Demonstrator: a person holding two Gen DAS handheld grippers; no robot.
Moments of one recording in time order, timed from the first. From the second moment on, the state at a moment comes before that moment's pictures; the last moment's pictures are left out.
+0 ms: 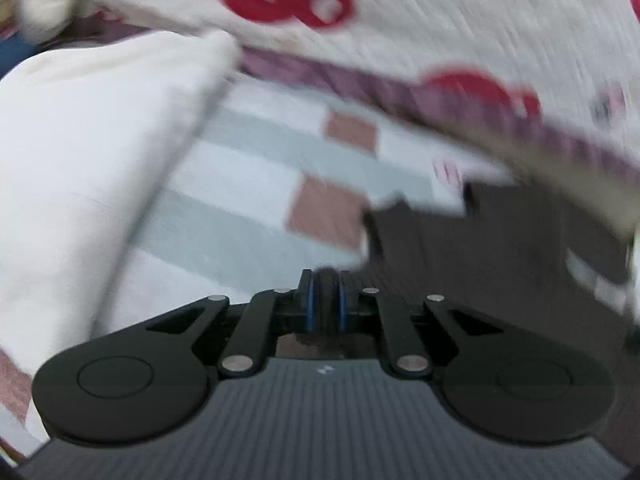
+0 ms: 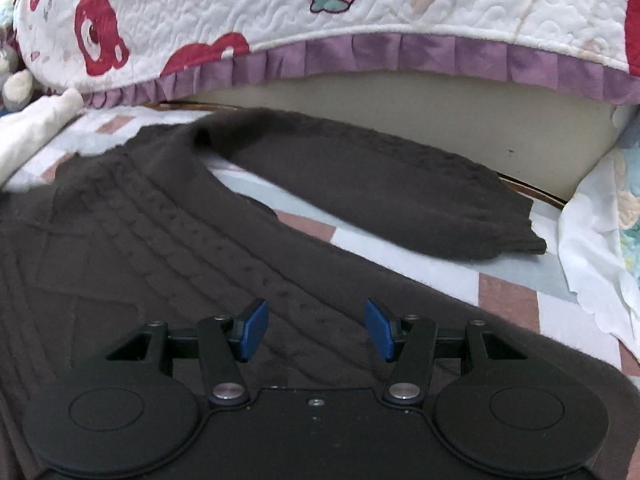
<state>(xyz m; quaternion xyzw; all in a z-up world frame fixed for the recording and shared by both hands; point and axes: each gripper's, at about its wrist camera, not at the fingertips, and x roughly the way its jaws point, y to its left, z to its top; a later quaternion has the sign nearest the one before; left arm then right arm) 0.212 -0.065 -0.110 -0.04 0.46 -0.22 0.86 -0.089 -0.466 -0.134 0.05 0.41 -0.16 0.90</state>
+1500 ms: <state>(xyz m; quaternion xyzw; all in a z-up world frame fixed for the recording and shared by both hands) 0.209 -0.157 -0.140 0.02 0.46 -0.28 0.84 -0.058 -0.650 -0.143 0.12 0.35 -0.44 0.82</state>
